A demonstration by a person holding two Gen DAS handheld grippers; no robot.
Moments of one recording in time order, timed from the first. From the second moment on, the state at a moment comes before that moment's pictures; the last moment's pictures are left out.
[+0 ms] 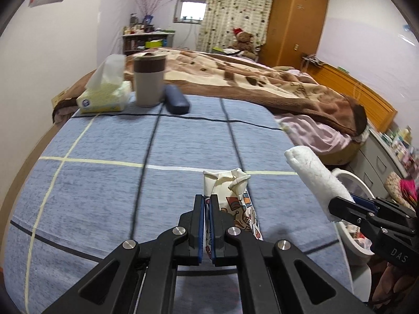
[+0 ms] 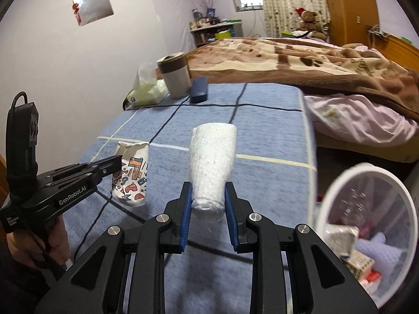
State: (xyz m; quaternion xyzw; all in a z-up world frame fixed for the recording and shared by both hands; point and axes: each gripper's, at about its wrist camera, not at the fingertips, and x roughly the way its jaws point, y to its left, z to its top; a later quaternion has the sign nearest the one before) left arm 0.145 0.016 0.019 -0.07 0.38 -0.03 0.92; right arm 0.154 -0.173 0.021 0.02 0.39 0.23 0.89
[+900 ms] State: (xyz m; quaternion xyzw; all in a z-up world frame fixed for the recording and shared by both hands) left arm 0.150 -0.131 0.038 -0.01 0.37 -0.16 0.91; right arm 0.120 -0.287 0.016 0.11 0.36 0.10 0.92
